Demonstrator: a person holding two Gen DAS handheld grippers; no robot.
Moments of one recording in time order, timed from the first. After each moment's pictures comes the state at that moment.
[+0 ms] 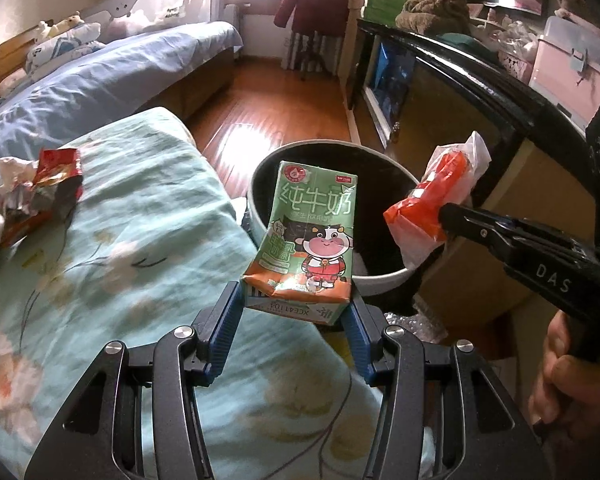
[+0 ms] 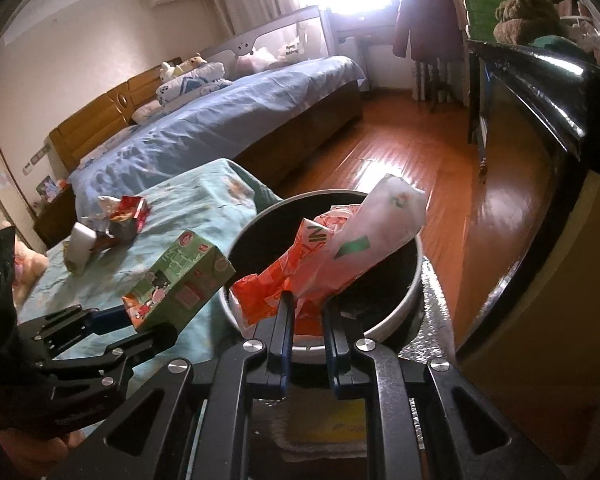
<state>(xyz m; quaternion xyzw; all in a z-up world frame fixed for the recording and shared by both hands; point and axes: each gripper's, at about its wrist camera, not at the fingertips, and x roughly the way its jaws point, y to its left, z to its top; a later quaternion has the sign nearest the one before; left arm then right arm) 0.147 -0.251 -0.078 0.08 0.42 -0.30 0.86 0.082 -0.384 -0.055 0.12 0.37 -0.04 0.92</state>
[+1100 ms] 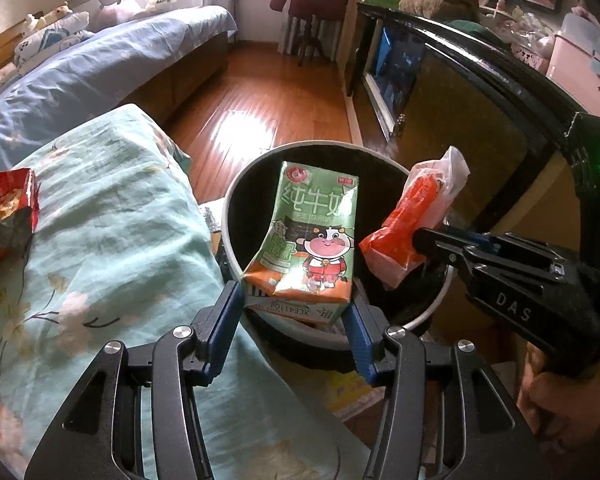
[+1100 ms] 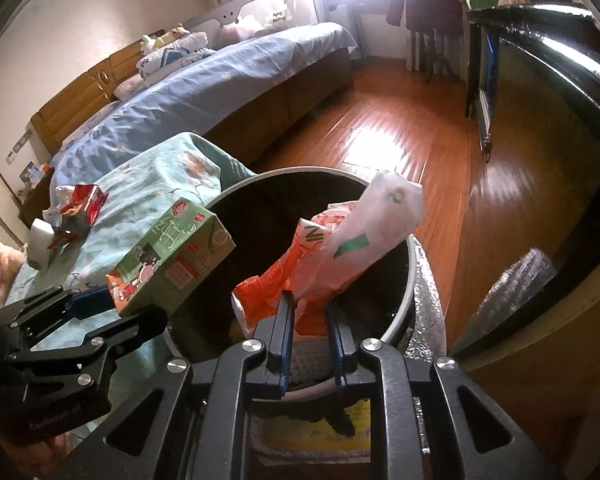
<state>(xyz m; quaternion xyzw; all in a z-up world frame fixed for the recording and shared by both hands) 0.186 -0.294 -0.088 0.09 0.44 -0.29 0.84 0.124 -0.413 -0.083 0.12 0.43 -0.05 0.89</state>
